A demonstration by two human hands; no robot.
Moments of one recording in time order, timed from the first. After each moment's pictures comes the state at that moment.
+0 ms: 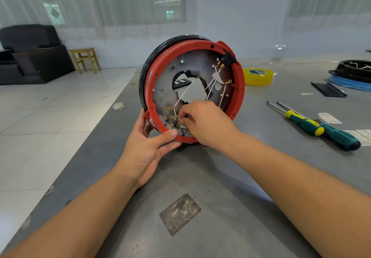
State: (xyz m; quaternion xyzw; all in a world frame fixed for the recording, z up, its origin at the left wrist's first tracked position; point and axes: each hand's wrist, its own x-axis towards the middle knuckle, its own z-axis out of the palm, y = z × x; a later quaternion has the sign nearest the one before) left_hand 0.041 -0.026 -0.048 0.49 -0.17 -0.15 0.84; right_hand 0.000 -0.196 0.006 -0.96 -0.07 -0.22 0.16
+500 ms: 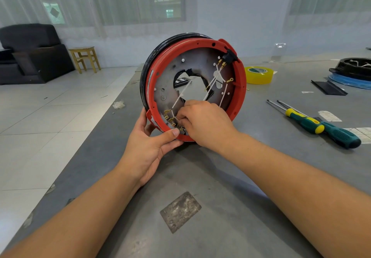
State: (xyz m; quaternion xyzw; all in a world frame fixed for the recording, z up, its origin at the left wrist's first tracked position) left_hand 0.041 -0.028 -0.051 0.49 -0.18 -0.14 0.84; right_hand -0.003 -0.187 0.005 -0.97 -0.06 -0.23 0.05
